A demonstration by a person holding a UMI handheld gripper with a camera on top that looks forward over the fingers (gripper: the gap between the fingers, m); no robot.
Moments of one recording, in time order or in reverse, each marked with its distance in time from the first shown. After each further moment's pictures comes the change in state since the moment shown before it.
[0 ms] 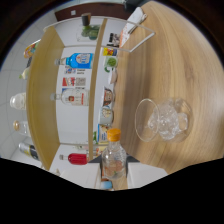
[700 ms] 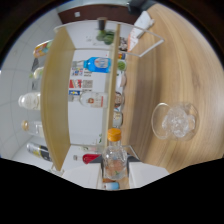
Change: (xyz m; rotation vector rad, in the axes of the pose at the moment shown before) arm -0.037 -0.004 -0.014 0.027 -0.065 -0.012
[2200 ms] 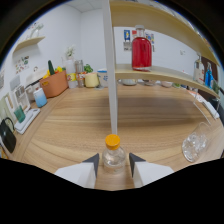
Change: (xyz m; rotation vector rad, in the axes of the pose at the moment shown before) arm 0.130 0.150 0.037 -0.268 0.420 -1.376
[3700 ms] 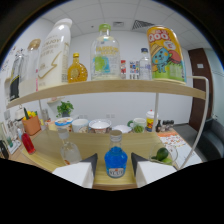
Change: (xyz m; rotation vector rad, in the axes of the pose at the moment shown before) arm 0.323 -0.219 -0.042 0.317 0.032 -0.013
